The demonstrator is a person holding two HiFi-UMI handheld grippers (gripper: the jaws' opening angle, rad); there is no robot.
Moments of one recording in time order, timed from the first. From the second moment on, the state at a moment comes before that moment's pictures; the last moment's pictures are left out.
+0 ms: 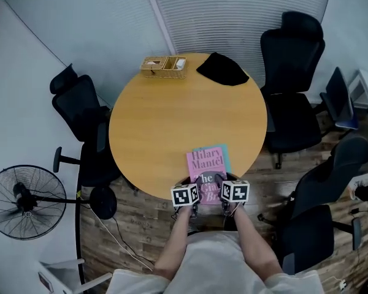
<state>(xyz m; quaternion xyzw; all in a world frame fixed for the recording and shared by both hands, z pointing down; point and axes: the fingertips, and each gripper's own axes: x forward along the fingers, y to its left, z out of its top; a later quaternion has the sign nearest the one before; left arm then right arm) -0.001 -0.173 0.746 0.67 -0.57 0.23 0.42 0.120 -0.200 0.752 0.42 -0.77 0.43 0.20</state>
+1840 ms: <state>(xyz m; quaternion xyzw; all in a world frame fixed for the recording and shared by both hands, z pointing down) 0.012 -0.201 0.772 0.66 -0.57 0.23 0.44 0.134 -0.225 0.781 0.38 -0.79 0.43 0.22</state>
